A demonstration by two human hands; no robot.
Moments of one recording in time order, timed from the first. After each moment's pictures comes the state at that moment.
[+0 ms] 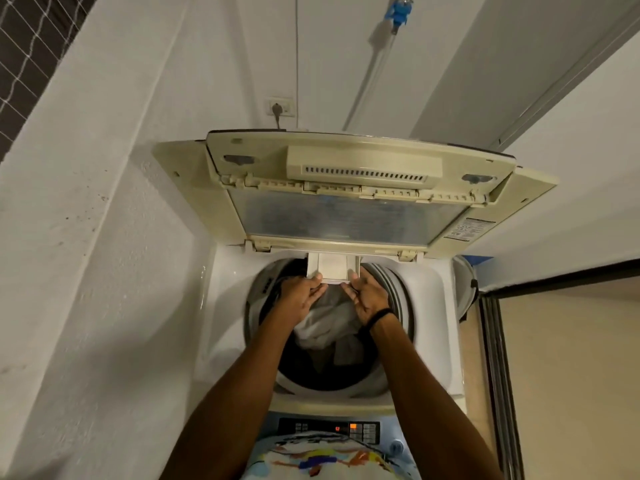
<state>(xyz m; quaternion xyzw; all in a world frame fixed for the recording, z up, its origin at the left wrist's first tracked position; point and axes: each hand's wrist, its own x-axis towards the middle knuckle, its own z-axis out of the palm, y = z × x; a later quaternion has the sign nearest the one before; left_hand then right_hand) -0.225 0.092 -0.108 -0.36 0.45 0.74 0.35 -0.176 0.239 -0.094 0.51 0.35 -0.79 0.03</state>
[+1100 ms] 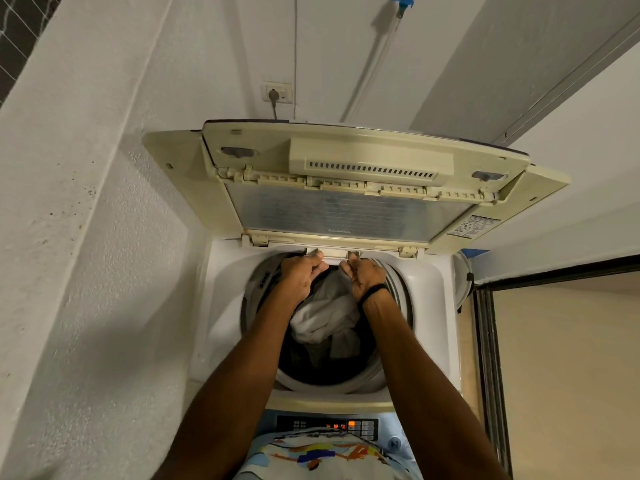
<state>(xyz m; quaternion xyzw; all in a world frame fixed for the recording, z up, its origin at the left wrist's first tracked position) -0.257 0.113 -0.091 -0.37 0.48 0.73 0.31 -0.214 0.234 -0.074 0.56 0.31 -0.77 -0.05</state>
